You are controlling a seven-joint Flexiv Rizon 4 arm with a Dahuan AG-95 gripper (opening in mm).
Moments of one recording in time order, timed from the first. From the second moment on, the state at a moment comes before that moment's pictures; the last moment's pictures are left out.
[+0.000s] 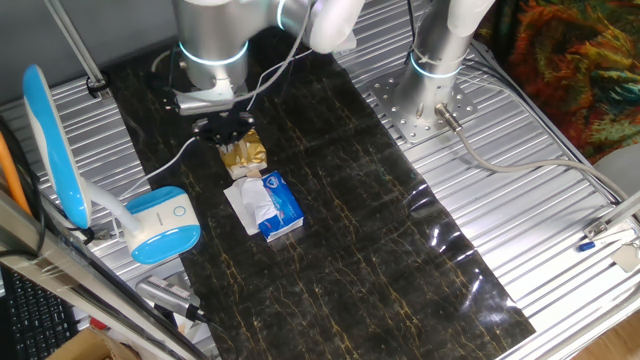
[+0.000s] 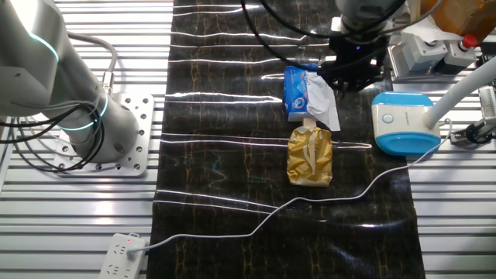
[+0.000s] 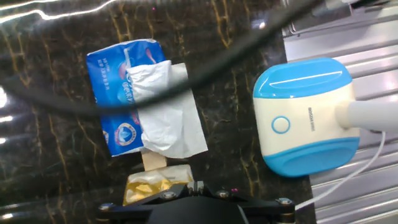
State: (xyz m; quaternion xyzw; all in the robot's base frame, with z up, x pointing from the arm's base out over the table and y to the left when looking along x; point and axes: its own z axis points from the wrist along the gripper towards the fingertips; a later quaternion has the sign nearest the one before) arm 0.552 0.014 0.175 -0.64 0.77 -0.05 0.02
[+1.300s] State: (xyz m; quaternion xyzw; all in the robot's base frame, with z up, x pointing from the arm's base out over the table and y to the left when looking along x) arm 0.650 0.030 0.137 -0.64 0.77 -0.05 0.05
